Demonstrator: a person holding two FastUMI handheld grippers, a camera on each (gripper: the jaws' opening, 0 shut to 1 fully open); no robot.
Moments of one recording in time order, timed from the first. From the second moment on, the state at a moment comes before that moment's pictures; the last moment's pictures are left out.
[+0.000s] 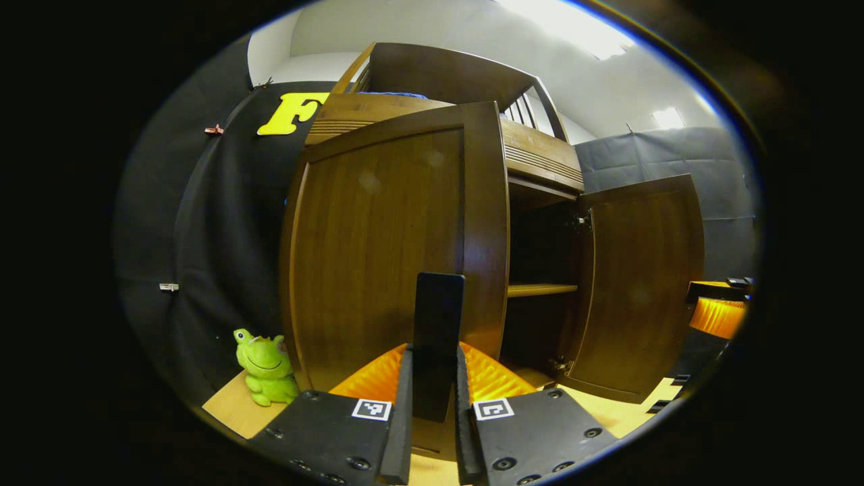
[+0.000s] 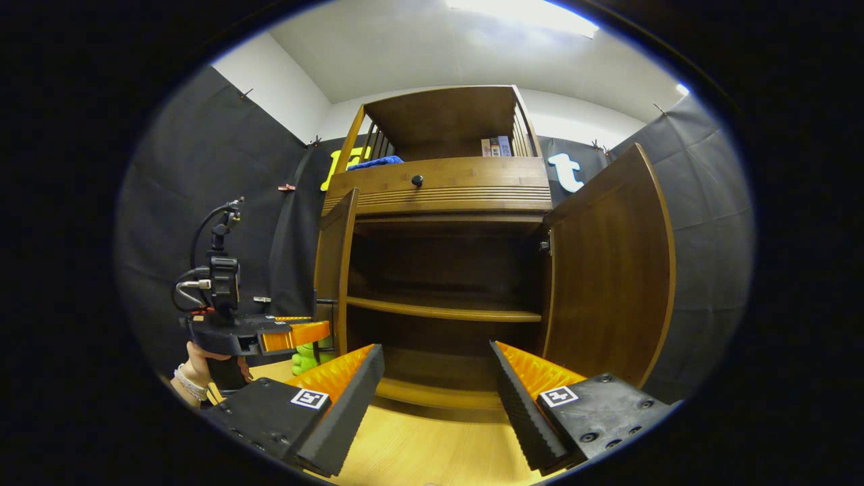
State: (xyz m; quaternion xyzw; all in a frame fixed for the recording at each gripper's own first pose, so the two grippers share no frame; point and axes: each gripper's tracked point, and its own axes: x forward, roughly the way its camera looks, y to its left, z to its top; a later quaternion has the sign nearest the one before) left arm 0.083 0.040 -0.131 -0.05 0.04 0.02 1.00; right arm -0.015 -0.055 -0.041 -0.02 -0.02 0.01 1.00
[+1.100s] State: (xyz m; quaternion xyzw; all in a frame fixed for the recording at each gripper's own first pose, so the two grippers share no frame) left arm -0.002 0.110 -0.123 -0.03 0.05 0.10 0.99; right arm -0.016 0.000 -0.016 -0.01 -0.05 0.04 1.00
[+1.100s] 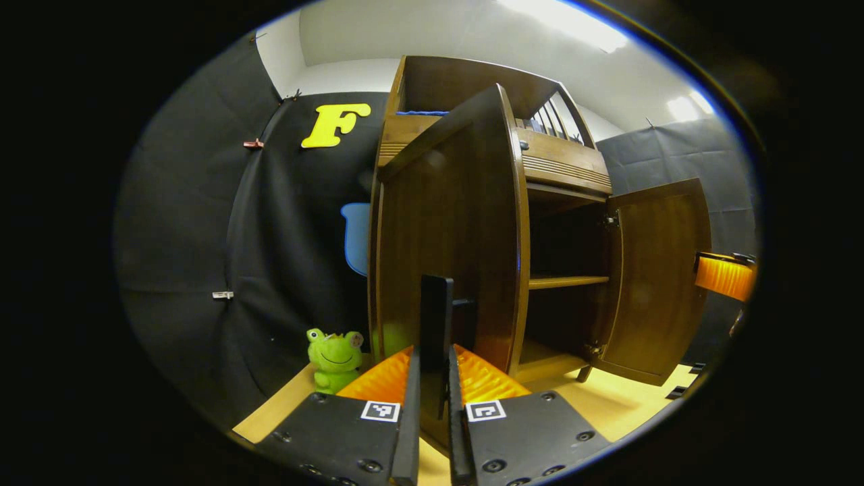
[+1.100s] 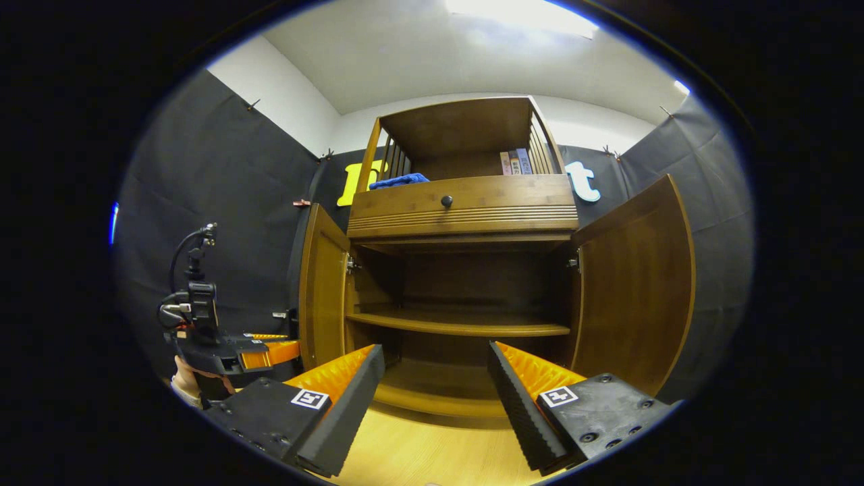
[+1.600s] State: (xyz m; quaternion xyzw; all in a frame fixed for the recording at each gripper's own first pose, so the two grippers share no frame) left arm -0.030 0.149 -0.120 -0.02 0.05 0.16 0.99; right arm -0.007 0.027 -0.022 -0.01 -0.04 0.07 1.00
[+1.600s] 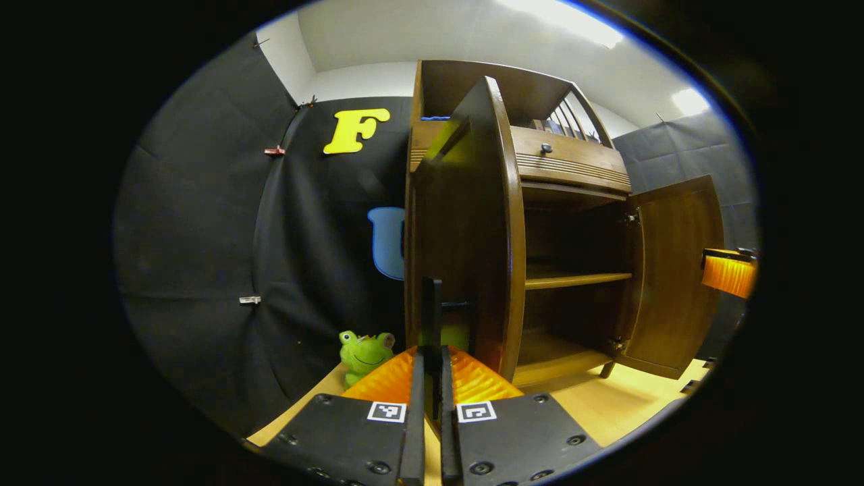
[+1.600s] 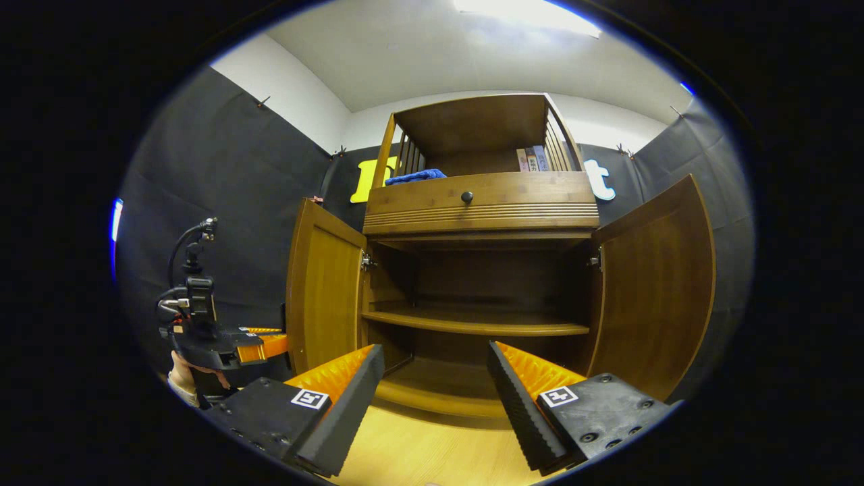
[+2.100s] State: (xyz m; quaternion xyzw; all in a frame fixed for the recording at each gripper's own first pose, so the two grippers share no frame) left arm -0.065 0.169 -0.099 0.01 0.04 0.21 0.98; right arm -0.003 0.049 -0.023 -0.01 -0.04 0.09 1.00
